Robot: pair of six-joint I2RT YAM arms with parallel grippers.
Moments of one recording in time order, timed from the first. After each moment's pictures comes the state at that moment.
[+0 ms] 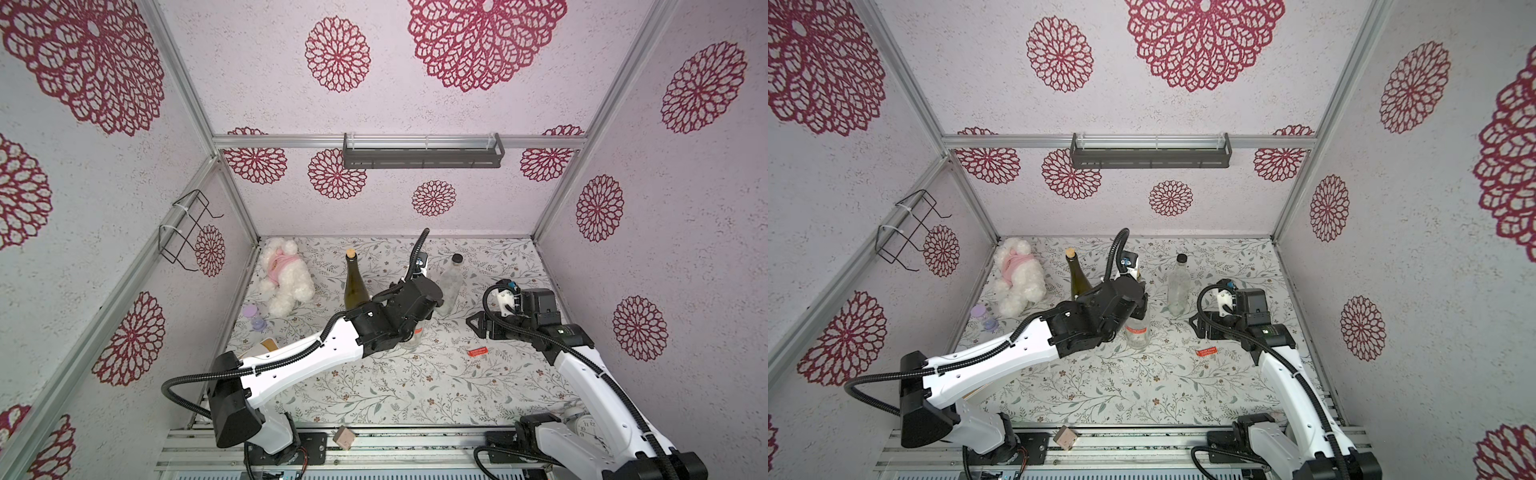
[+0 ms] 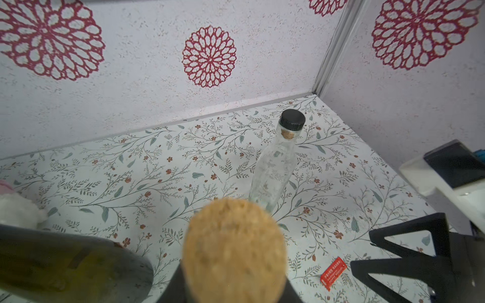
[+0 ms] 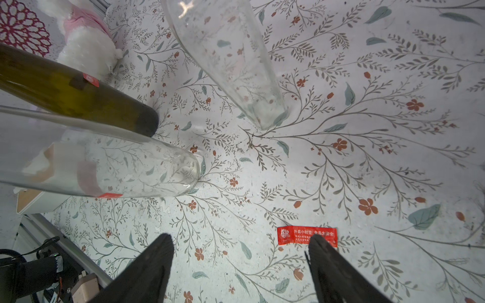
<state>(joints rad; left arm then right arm) -1.08 1.55 1.44 -0.47 -0.70 -0.42 0.16 0.99 0.80 -0.65 -0.40 0.18</state>
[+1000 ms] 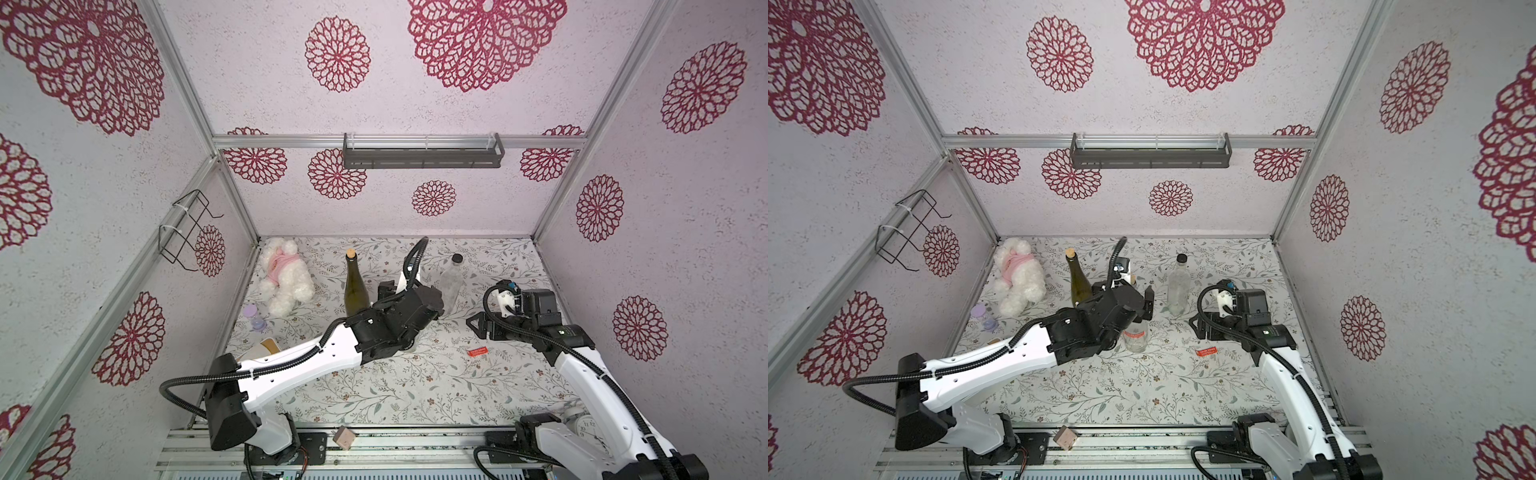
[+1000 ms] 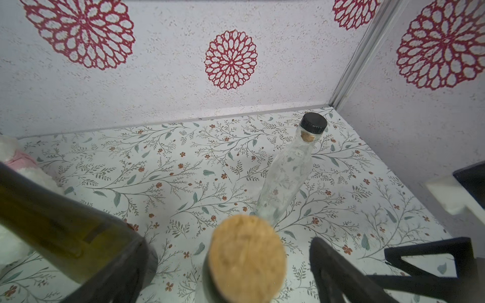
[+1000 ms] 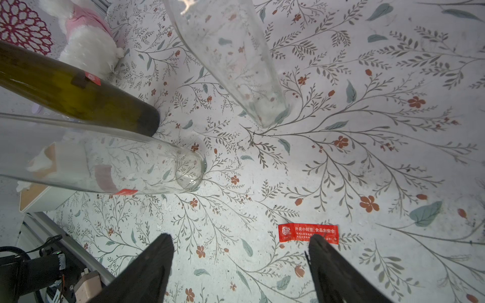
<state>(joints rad) -1.08 1.47 1.35 -0.44 -0.74 -0.49 0.16 0.98 0.80 -0.66 -0.40 0.19</state>
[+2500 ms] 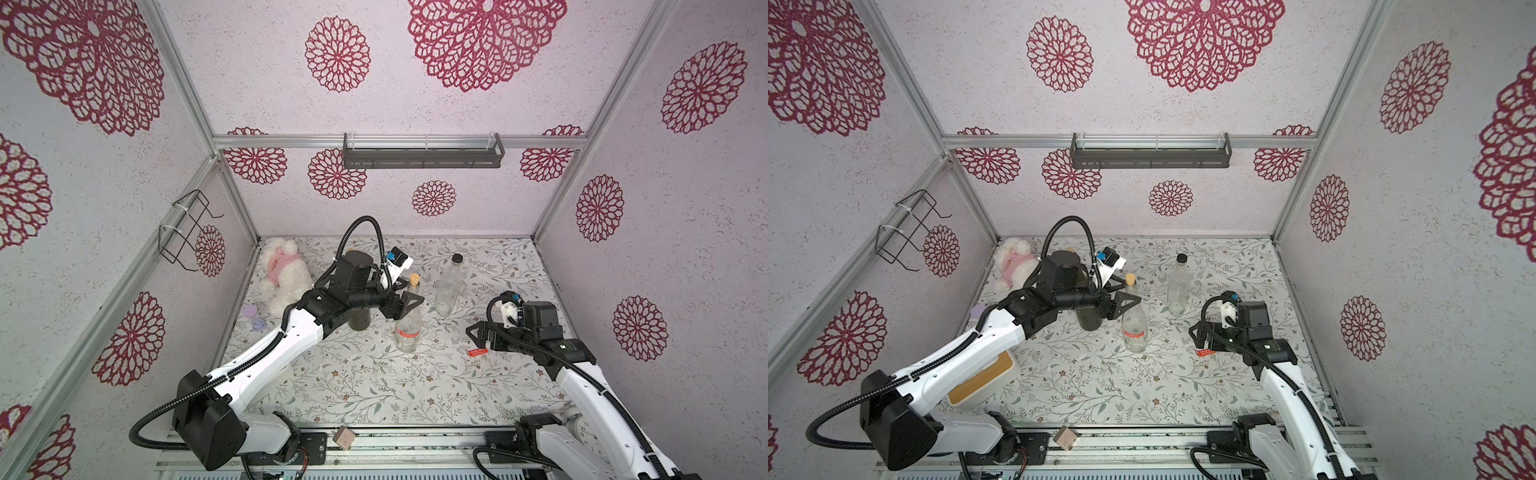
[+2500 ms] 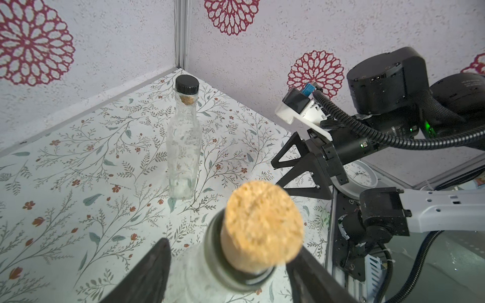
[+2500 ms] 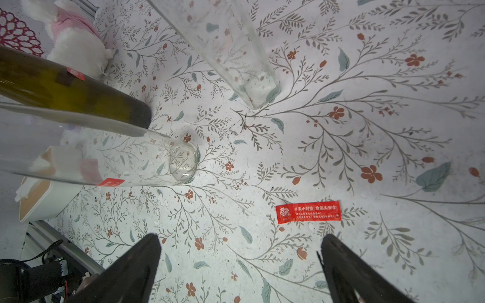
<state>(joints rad) -0.65 1.38 1.21 -0.28 0.46 -0.02 0.16 0.89 0.68 -0.64 -0.38 0.27</state>
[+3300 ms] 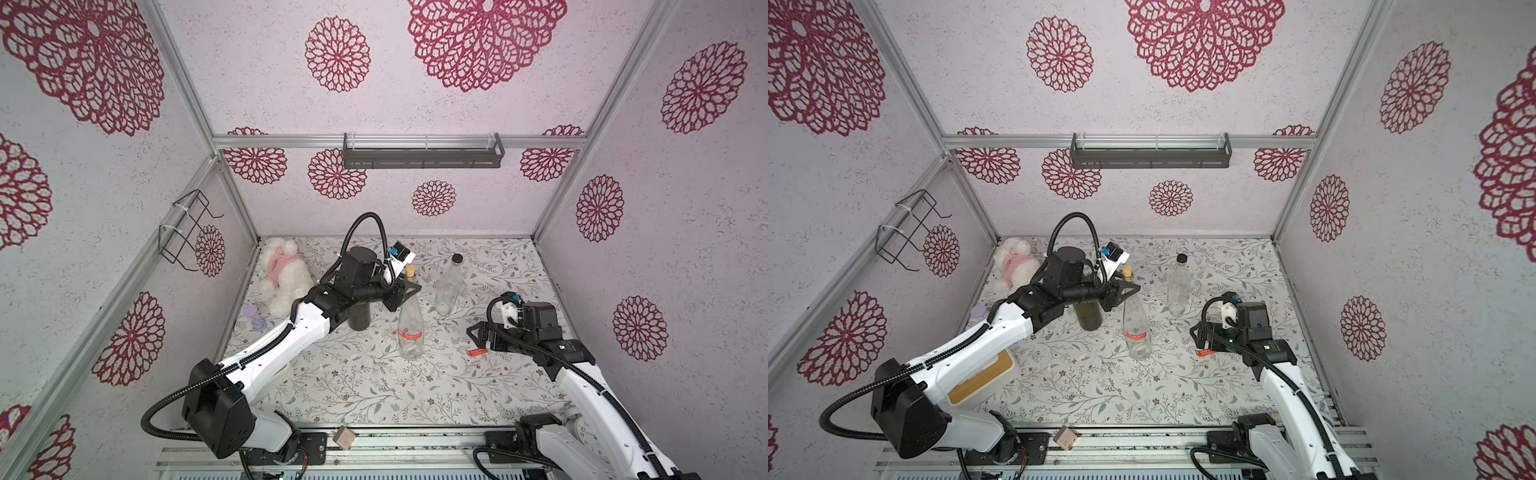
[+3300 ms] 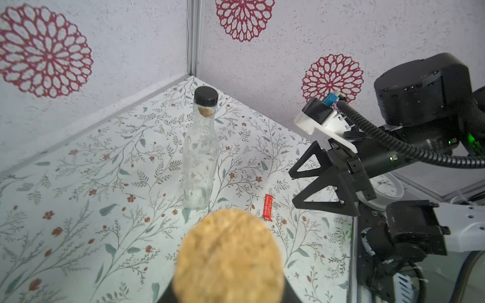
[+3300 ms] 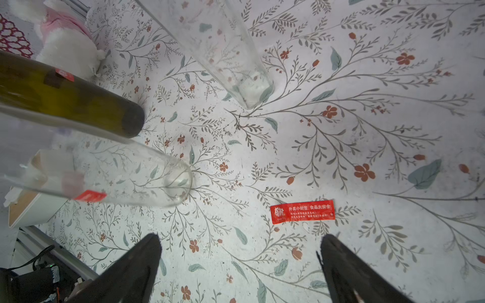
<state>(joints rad) -0.64 1.44 1.24 -0.23 0.43 -0.03 0.16 0.89 0.68 -0.64 -0.36 0.27</state>
